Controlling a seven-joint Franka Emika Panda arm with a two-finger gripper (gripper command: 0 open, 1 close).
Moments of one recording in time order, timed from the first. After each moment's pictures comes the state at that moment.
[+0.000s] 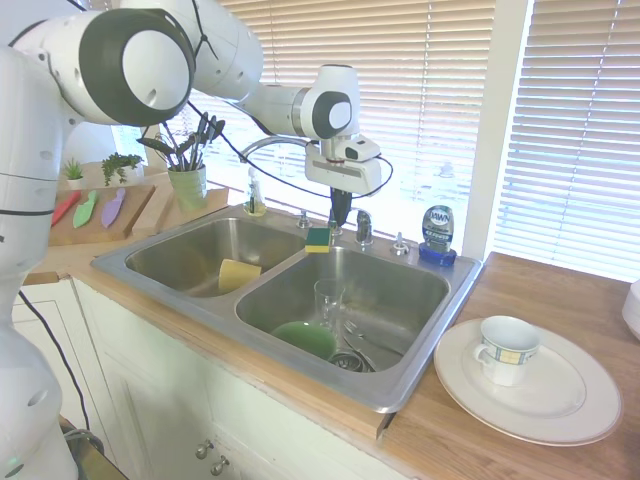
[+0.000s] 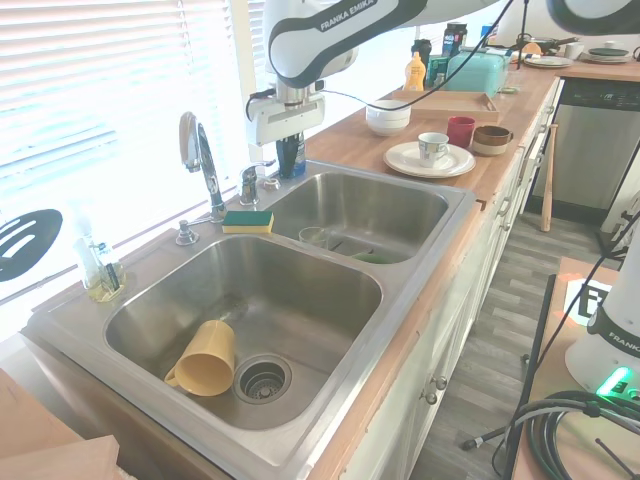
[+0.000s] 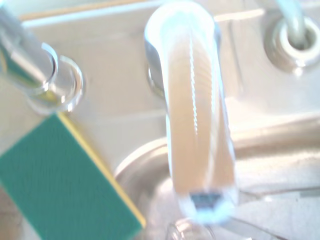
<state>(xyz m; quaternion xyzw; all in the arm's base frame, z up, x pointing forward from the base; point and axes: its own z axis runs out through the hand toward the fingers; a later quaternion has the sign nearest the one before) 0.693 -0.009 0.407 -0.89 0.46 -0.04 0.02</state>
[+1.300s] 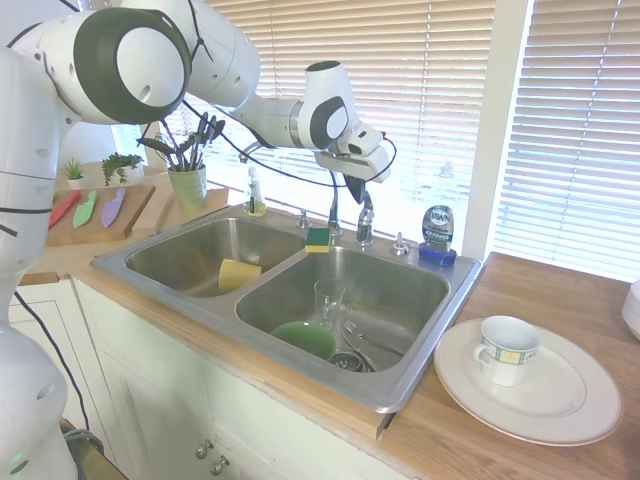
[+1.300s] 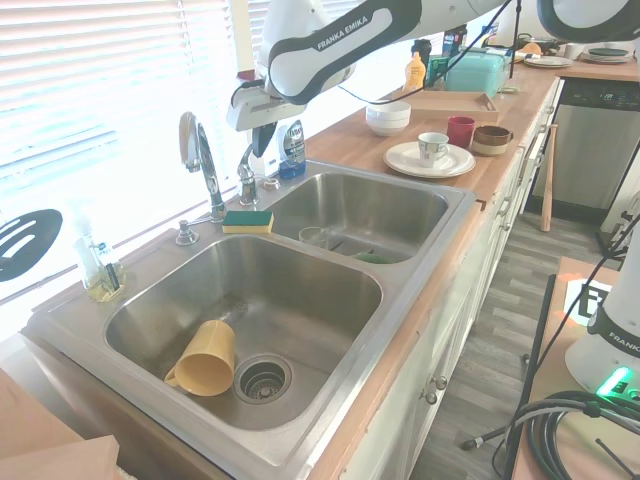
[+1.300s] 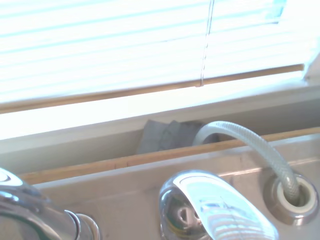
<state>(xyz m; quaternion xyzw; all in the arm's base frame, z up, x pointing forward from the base) 0.704 -0.010 0.431 -0.86 0.46 -0.21 0.08</state>
